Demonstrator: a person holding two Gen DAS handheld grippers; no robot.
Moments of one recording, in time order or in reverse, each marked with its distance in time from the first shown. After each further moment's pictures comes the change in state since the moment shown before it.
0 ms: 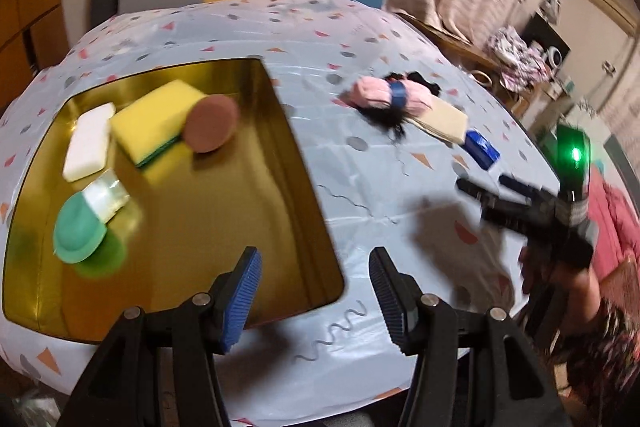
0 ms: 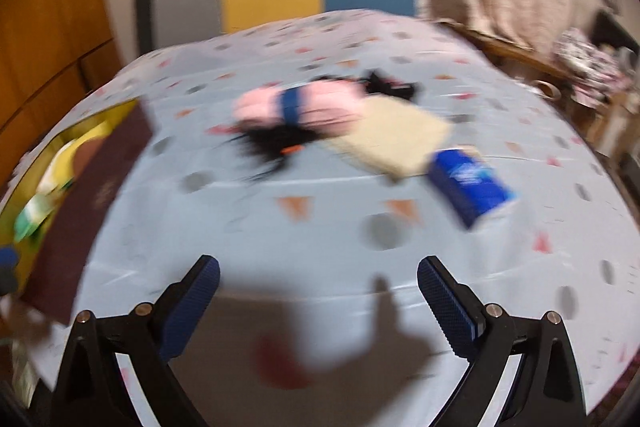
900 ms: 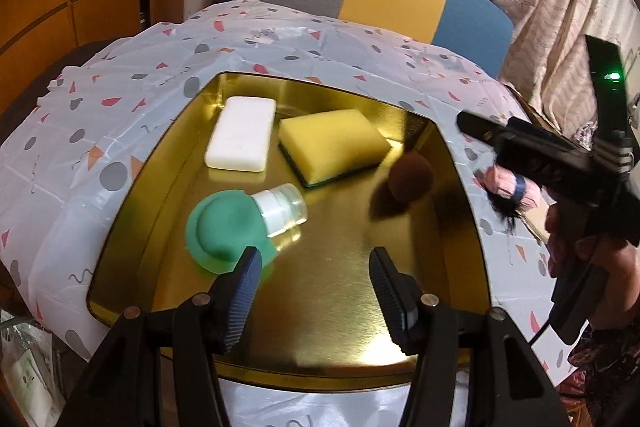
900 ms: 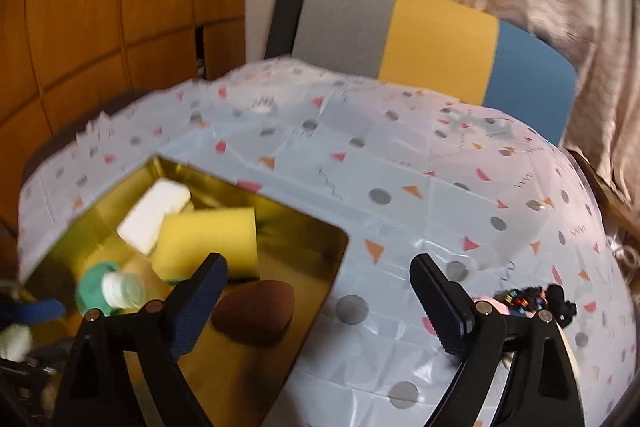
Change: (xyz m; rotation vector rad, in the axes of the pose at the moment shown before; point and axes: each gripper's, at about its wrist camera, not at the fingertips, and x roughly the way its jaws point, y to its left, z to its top) left arm -0.026 0.119 0.005 -0.341 -0.107 0.213; right arm 0.018 0.223 0.126 -0.403 -0.109 0.284
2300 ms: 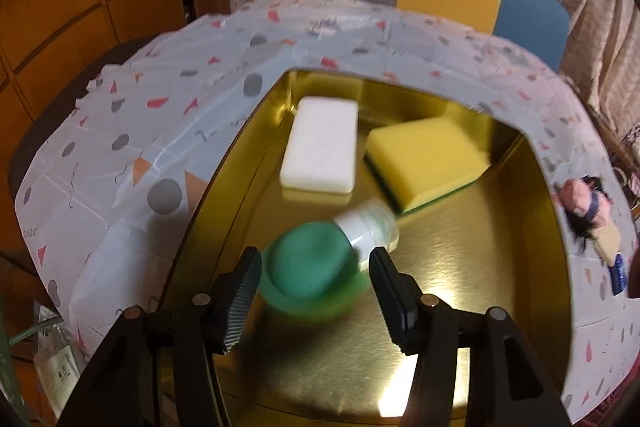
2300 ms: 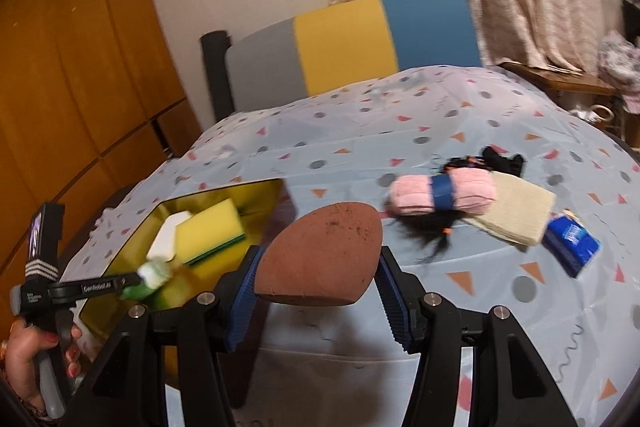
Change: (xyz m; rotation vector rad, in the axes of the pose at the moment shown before) left arm 0.032 0.036 0.027 -0.026 0.024 0.222; right arm -0.102 -0.040 -0.113 0.394 -0.136 0.004
